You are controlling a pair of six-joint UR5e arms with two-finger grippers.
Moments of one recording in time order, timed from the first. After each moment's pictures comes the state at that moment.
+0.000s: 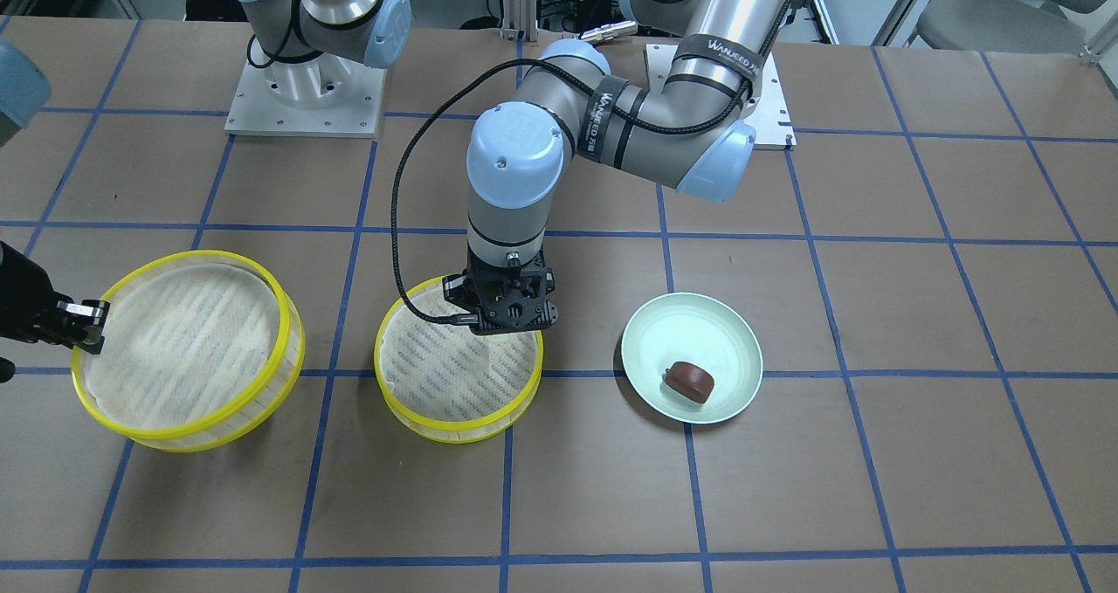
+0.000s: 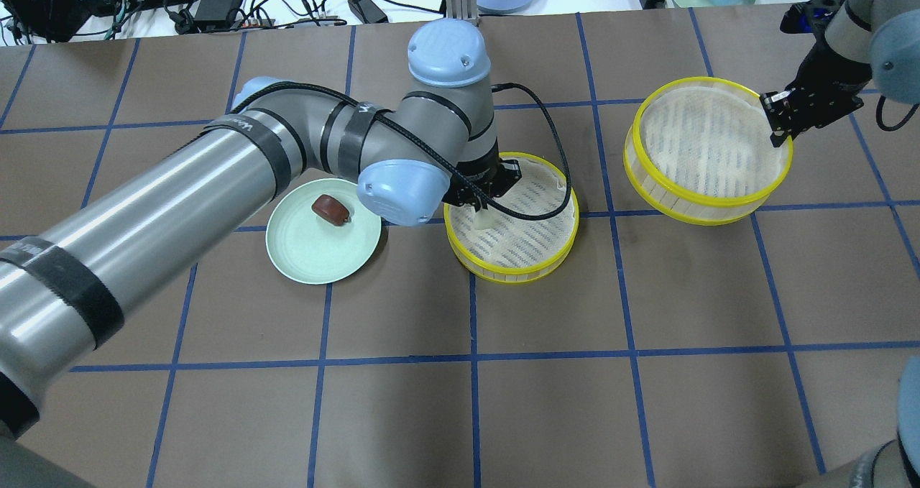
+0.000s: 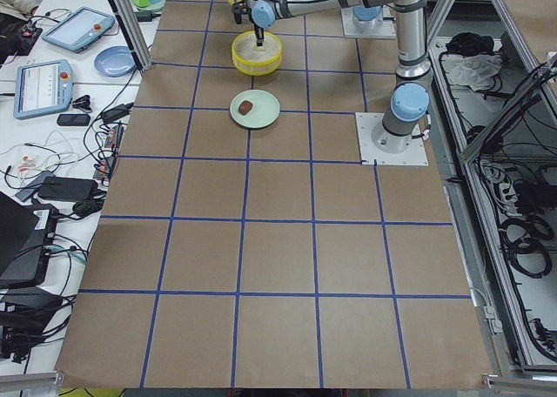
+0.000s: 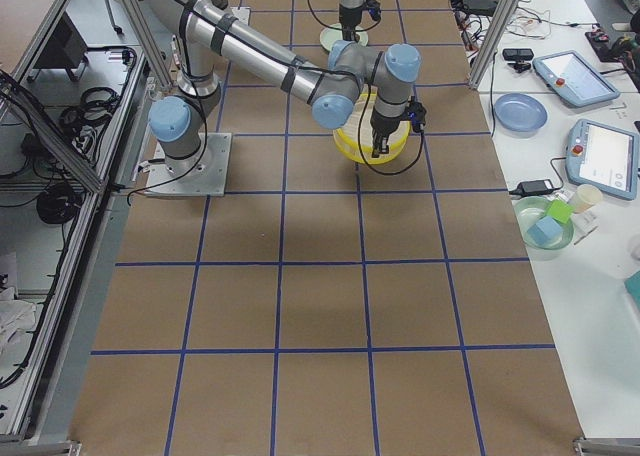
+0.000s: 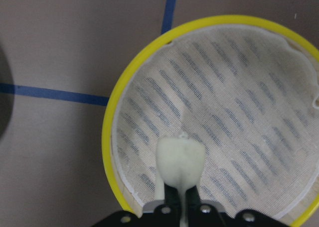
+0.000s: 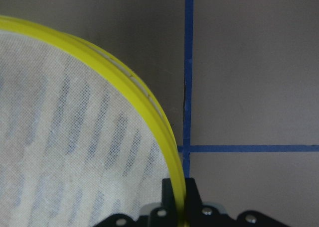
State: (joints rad) left arm -1.99 -2.00 -1.61 -1.08 1.49 -0.59; right arm 1.20 -1.29 1.63 -1.88 -1.59 -0.38
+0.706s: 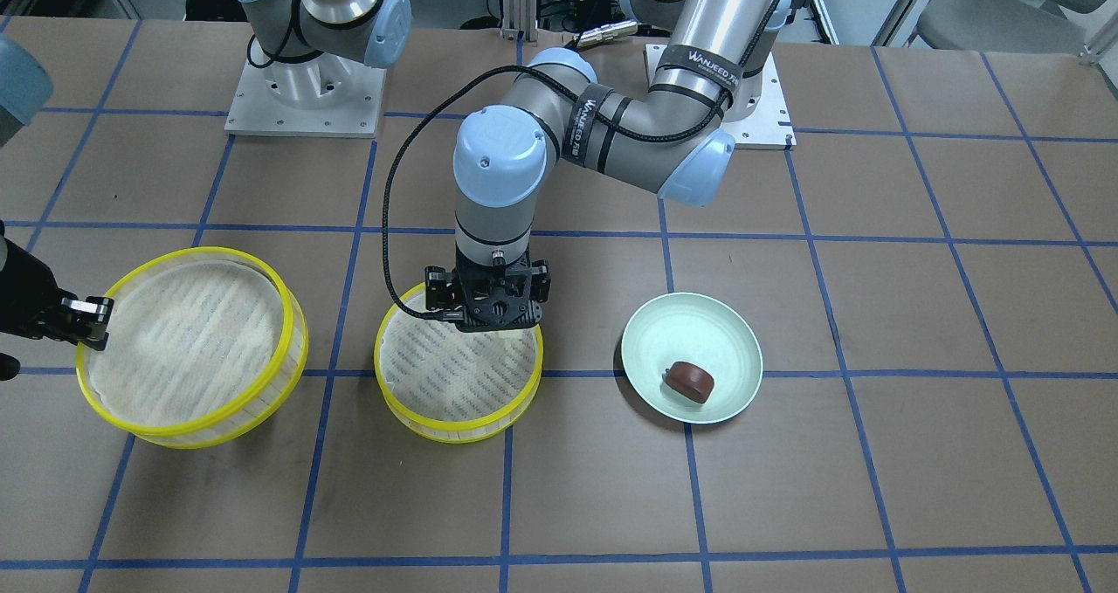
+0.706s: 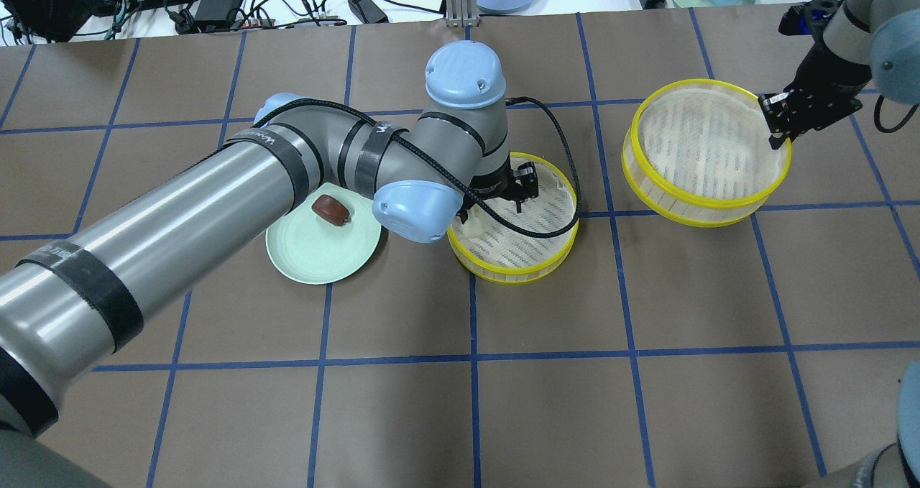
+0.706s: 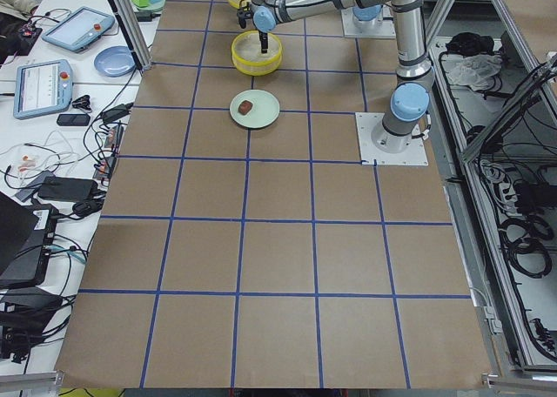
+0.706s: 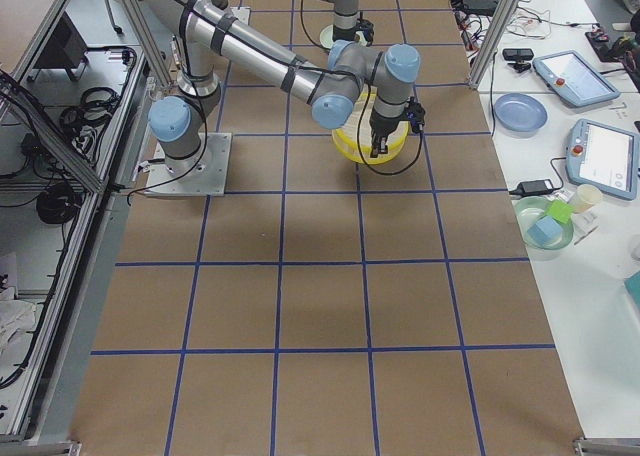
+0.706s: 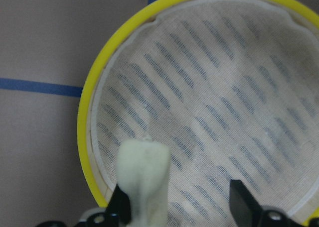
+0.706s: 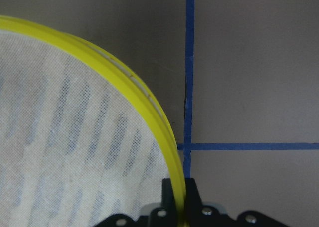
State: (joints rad) left arm -2.01 -2.01 -1.63 -1.01 1.50 -0.58; right arm 1.21 -1.29 1.63 -1.86 -1.59 -0.36
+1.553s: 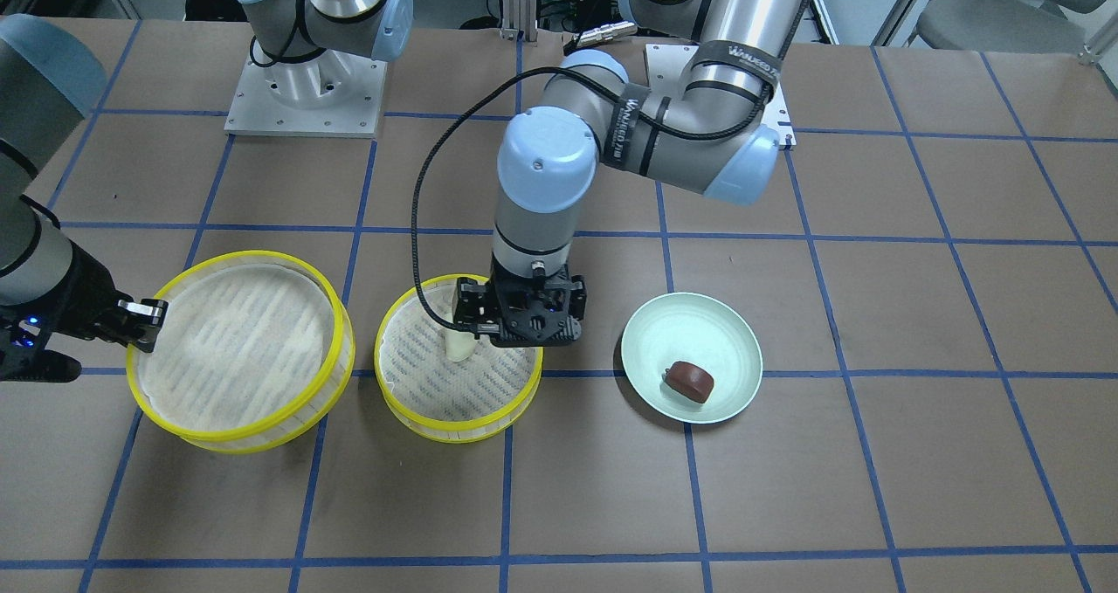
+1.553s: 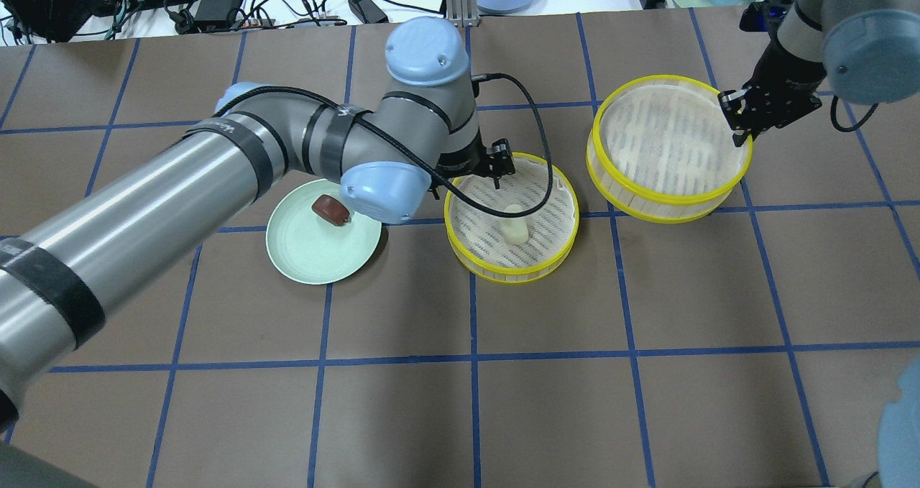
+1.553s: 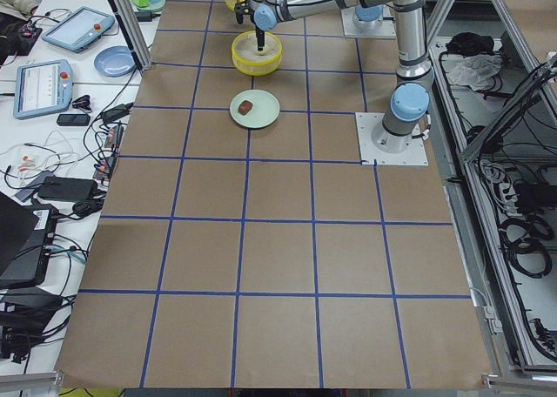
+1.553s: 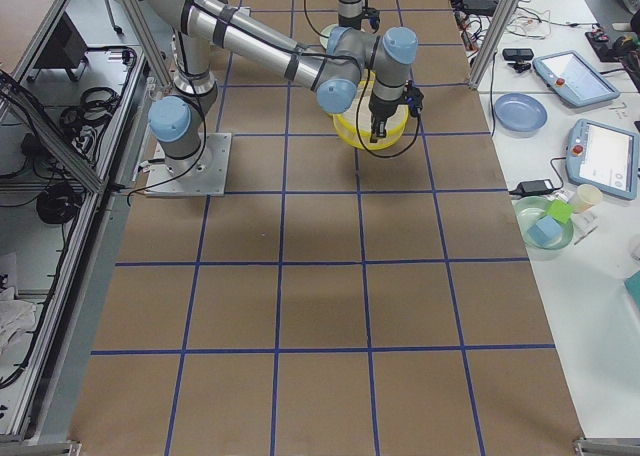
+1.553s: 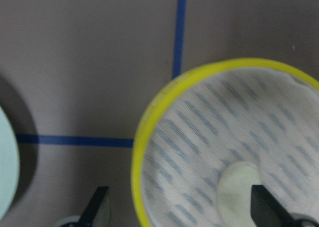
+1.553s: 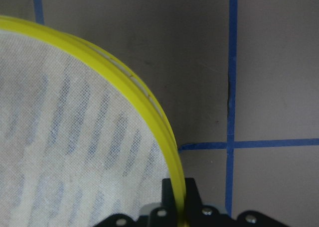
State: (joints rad) left arm -1.89 -1.97 -1.64 -1.01 1.50 -0.40; right arm 1.33 -1.30 1.63 -1.86 -1.59 -0.22
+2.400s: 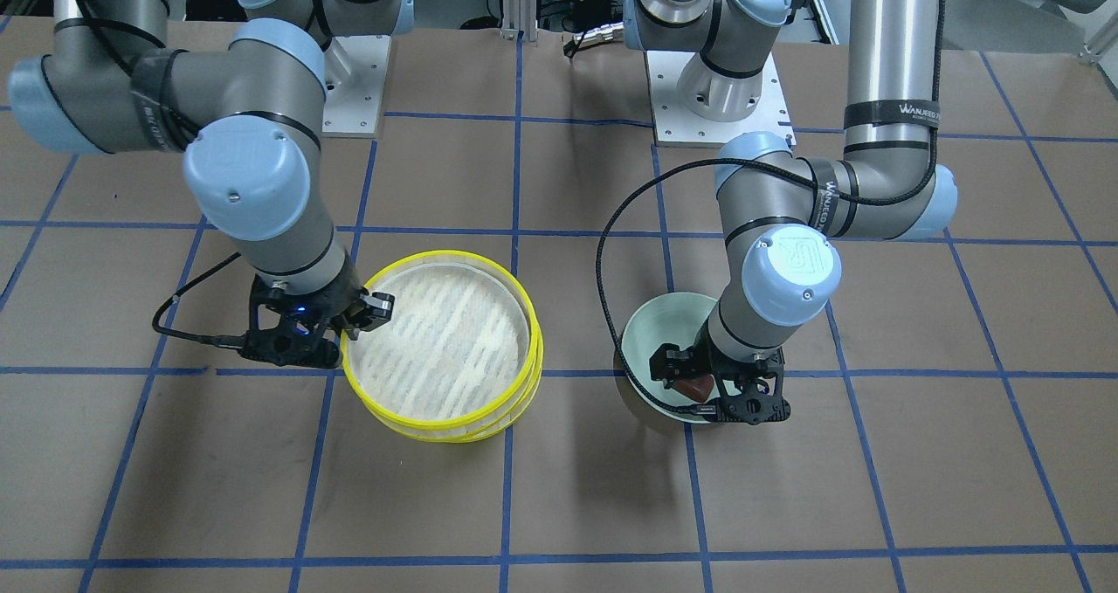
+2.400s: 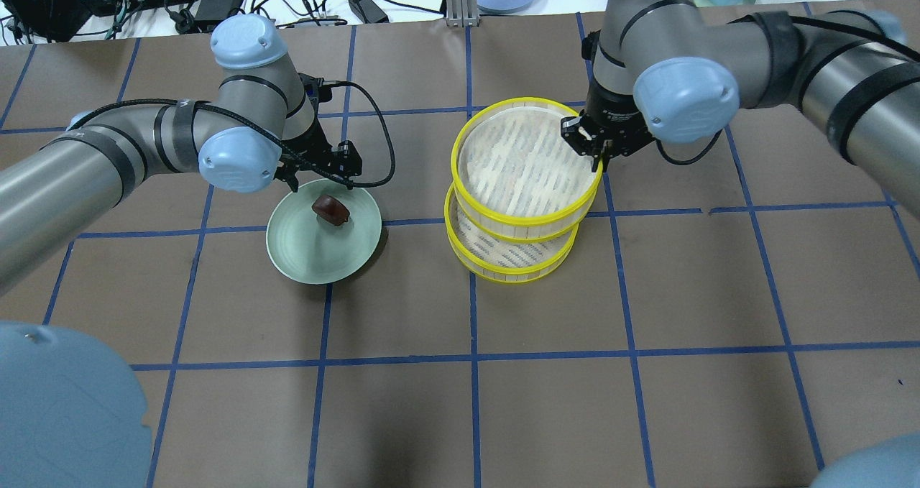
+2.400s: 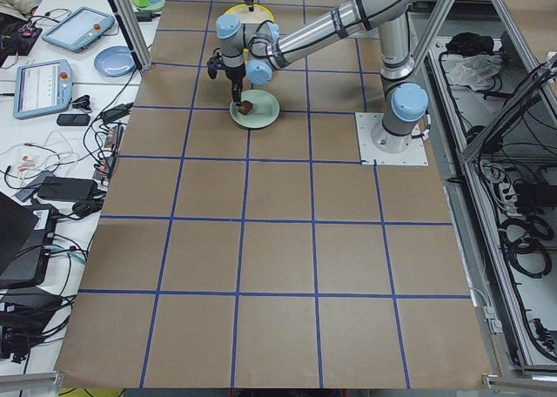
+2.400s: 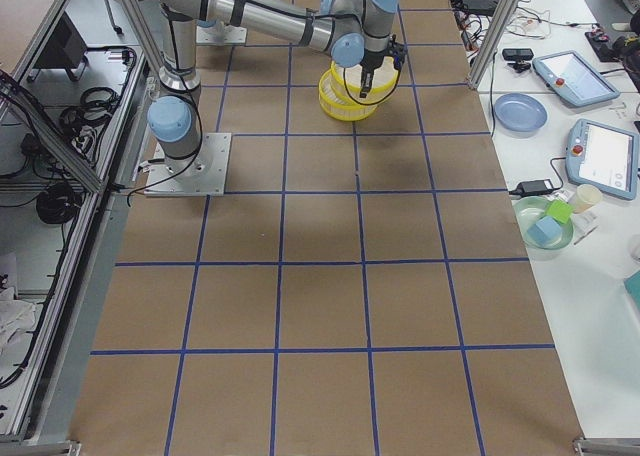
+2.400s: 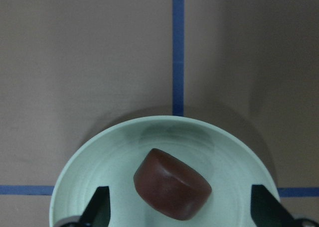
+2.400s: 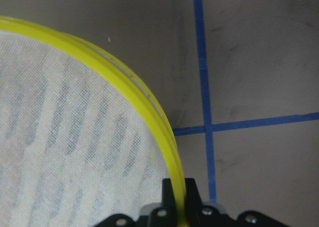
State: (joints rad) left arm -1.57 -2.00 -1.74 -1.02 1.58 -0.02; right arm 1.69 -1.26 1.64 -1.88 -1.59 0.21
